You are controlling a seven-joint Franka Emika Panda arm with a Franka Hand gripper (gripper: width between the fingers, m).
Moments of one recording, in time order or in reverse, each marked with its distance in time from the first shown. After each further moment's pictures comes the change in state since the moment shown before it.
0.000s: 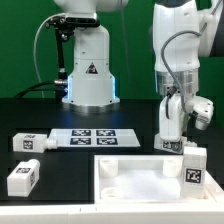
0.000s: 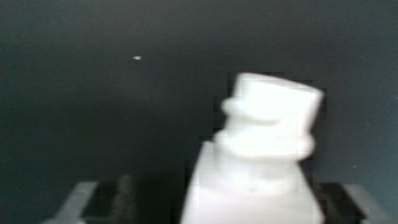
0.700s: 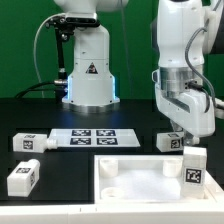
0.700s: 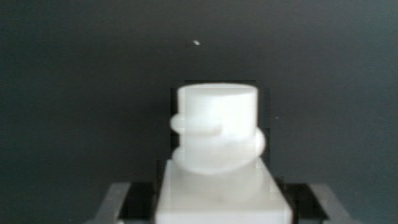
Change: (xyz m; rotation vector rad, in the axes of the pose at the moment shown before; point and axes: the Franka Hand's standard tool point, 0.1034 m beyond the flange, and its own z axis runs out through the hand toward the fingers) arm -0.007 -0.005 -0.007 0.012 0.013 -0.642
